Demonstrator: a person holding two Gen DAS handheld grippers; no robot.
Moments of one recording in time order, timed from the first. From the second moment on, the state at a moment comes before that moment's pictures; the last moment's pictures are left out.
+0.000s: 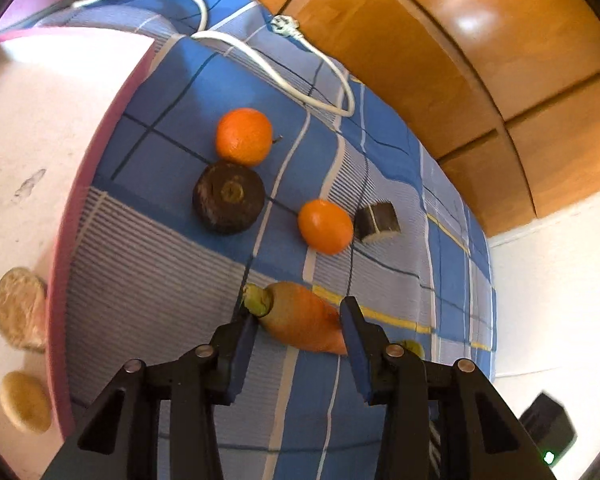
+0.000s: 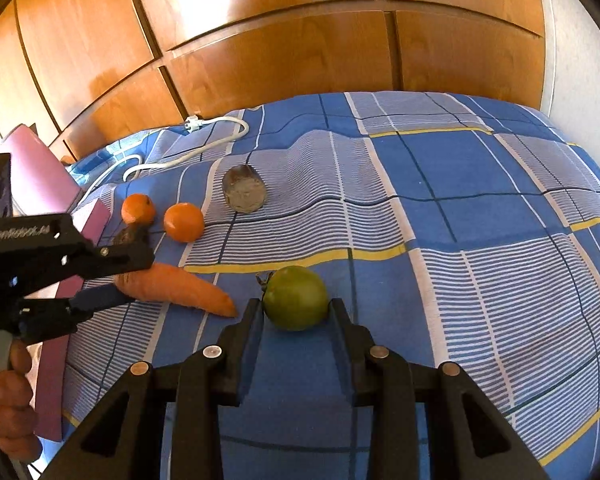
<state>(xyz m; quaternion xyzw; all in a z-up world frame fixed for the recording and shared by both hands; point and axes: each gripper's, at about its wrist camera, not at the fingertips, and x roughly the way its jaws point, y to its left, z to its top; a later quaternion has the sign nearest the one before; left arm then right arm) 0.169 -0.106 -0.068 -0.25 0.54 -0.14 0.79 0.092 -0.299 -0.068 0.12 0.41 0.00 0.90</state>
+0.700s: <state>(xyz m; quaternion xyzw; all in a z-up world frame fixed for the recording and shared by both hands) 0.091 -0.121 -0.055 -0.01 0.53 -0.21 0.82 0.076 -0.299 -0.067 0.12 0.42 0.00 0.90</state>
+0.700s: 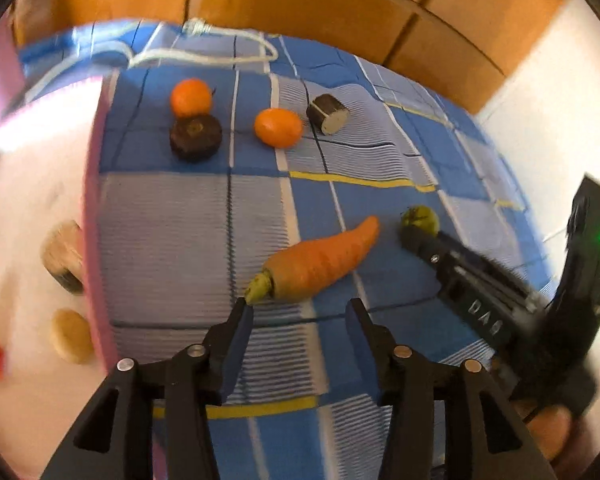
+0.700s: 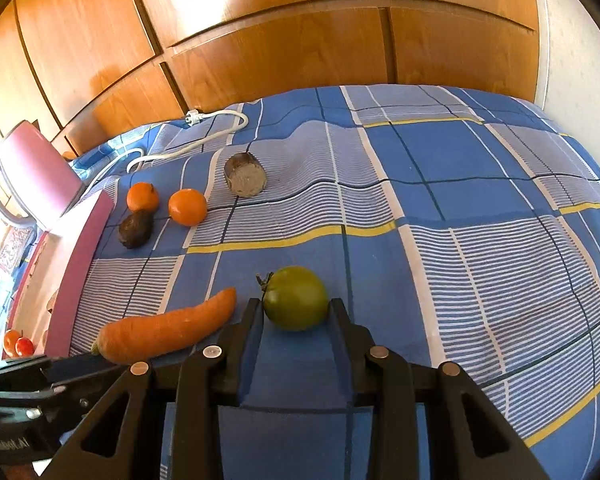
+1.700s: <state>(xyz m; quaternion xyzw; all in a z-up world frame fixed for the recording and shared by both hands) 0.131 -0.148 -0.061 0.13 0.48 -0.26 0.83 0.083 -0.302 -0.068 0.12 0.42 0.00 0.90</state>
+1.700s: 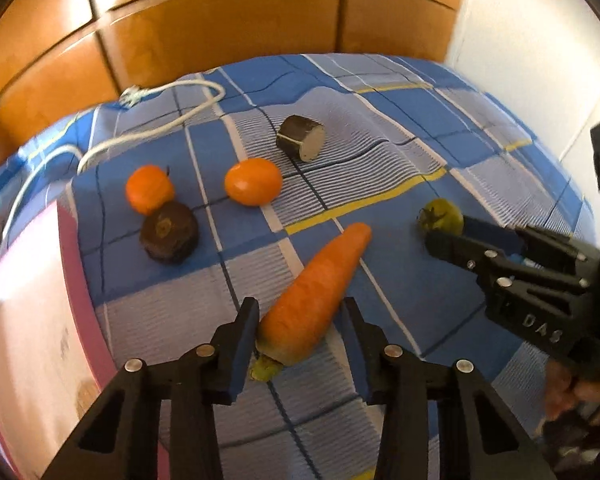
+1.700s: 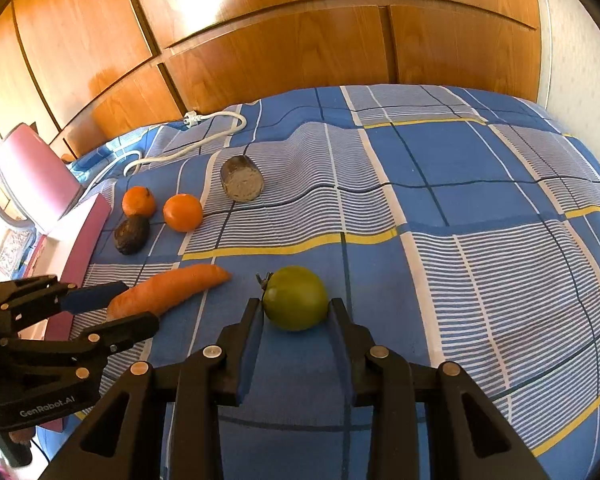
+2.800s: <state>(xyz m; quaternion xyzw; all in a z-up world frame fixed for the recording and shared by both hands) 0.065 -0.130 -0.065 0.04 0.47 -0.21 0.85 0.054 -0.278 -0.065 0.10 0.44 0.02 0.89</state>
